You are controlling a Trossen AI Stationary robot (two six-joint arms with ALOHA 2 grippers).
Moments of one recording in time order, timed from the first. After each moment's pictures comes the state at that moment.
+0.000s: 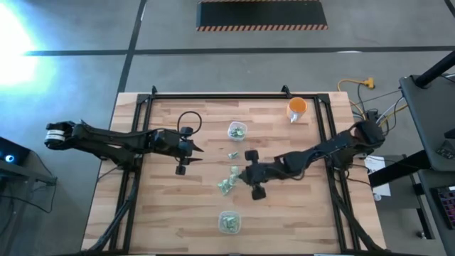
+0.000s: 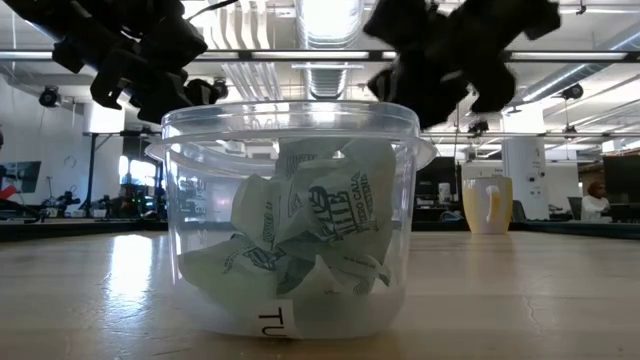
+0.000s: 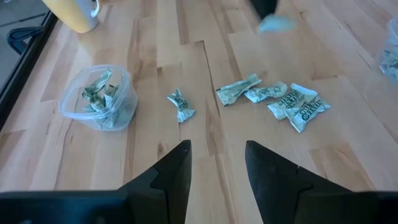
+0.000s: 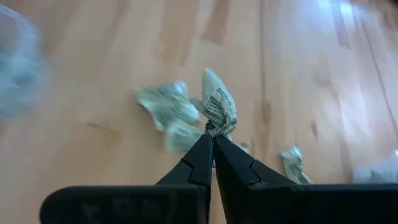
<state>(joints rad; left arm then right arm) 0.05 1.01 0.51 -0.05 0.03 0.24 0.26 1.67 0.96 -0.07 0.23 -0.06</state>
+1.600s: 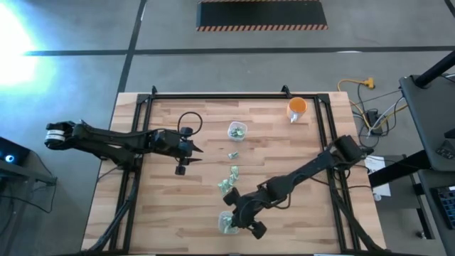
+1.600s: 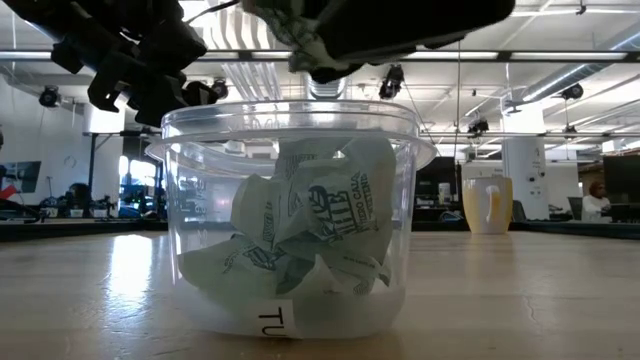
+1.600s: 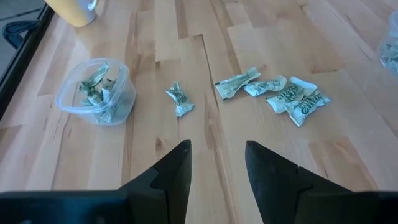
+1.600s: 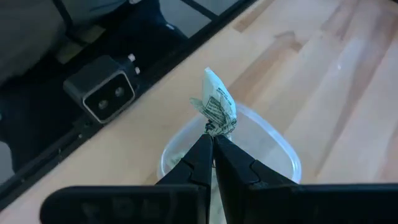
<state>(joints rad) 0.05 1.01 0.50 -0.06 0.03 0.24 0.45 1.96 1.31 -0.08 -0.18 -0.19</state>
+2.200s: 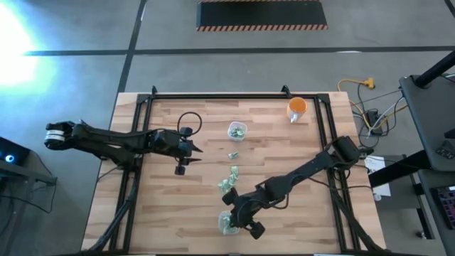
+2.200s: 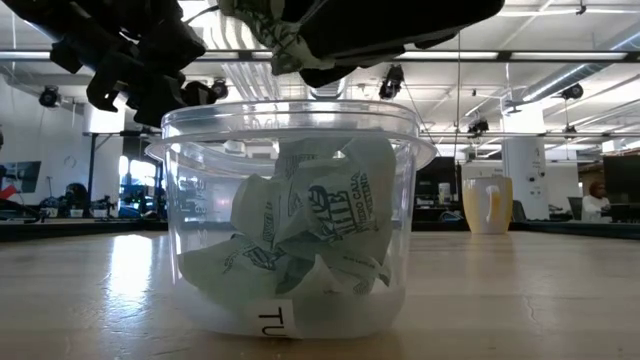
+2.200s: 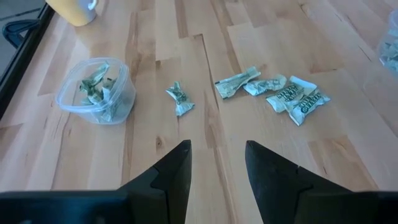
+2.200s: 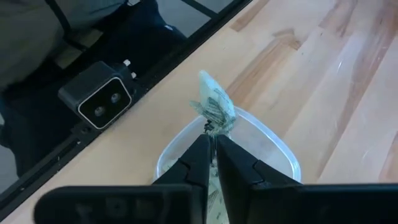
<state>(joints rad) 0.05 1.01 0.50 -0.07 0.03 0.24 0.44 1.99 1.35 -0.10 -0.19 -0.16</state>
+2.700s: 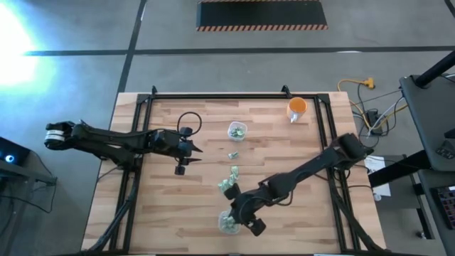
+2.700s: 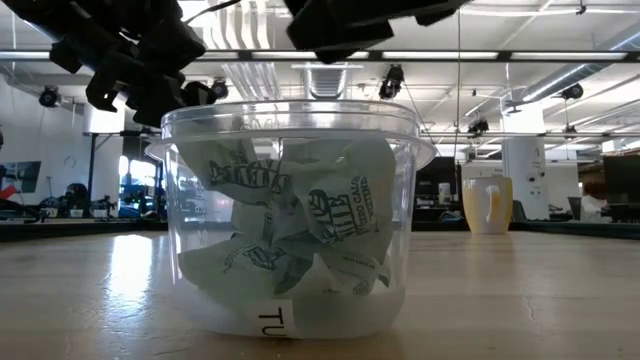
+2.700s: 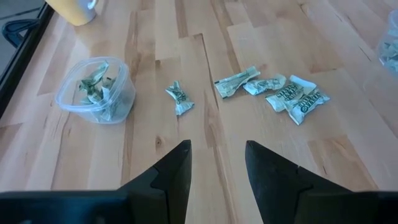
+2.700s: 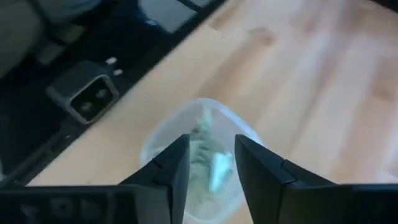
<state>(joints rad) 0.05 1.00 0.50 -0.07 0.03 0.24 0.44 1.93 1.36 -0.19 -0.12 -0.17</state>
